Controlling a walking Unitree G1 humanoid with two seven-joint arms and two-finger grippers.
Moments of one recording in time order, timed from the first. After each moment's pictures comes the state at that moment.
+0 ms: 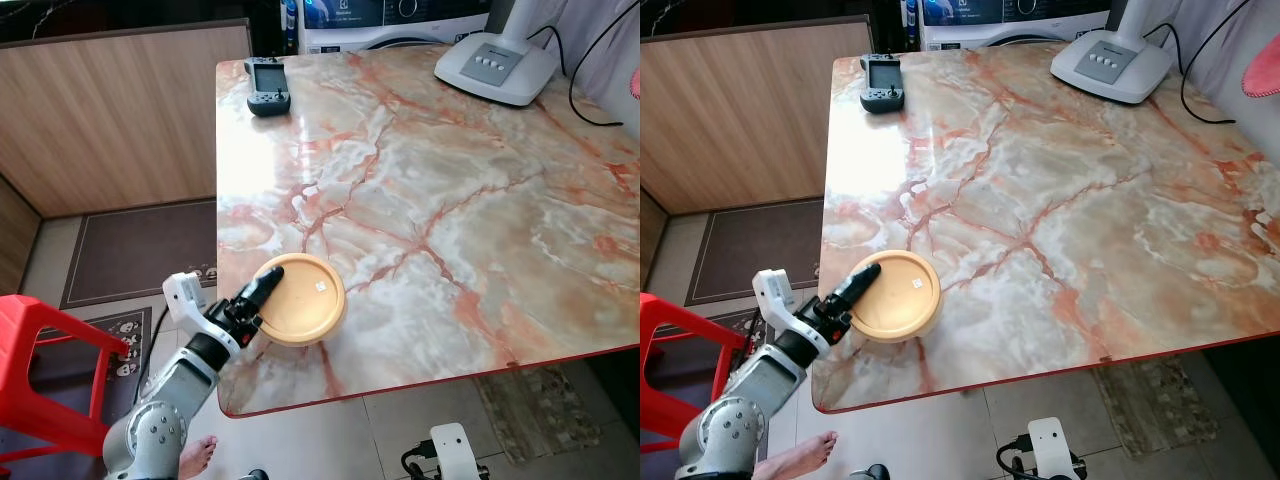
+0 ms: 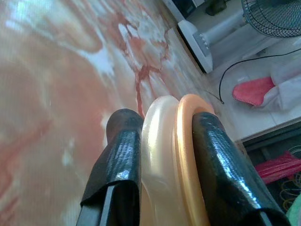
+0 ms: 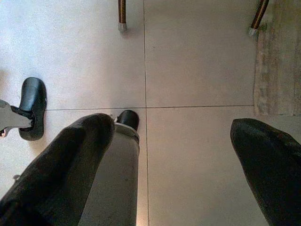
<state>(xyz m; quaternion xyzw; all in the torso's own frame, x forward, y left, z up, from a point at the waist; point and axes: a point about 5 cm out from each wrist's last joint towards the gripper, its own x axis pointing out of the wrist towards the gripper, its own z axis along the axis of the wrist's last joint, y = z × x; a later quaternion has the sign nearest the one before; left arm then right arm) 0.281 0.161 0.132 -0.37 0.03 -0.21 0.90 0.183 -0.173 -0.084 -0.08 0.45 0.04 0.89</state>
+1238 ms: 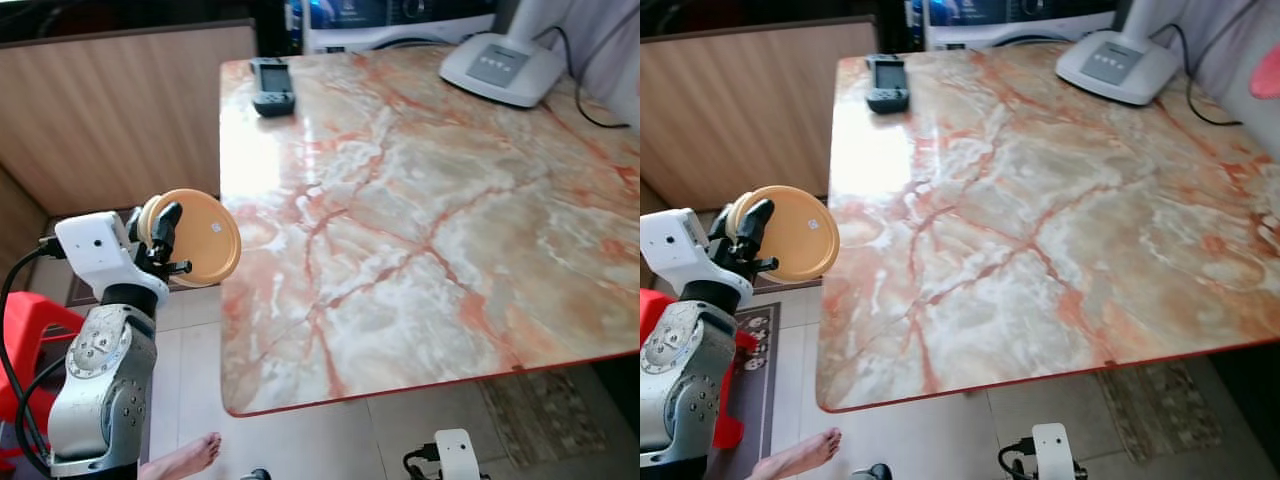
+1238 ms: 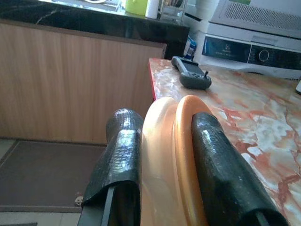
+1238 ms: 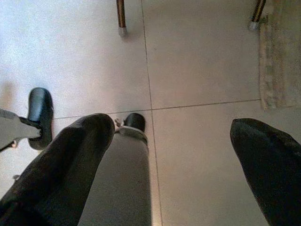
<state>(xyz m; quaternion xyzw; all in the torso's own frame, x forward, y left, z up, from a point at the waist) 0.278 0.213 0.211 -0.08 -0.14 0.03 0.99 0.176 -0.170 -0.088 -0.03 0.45 0.01 0.89</state>
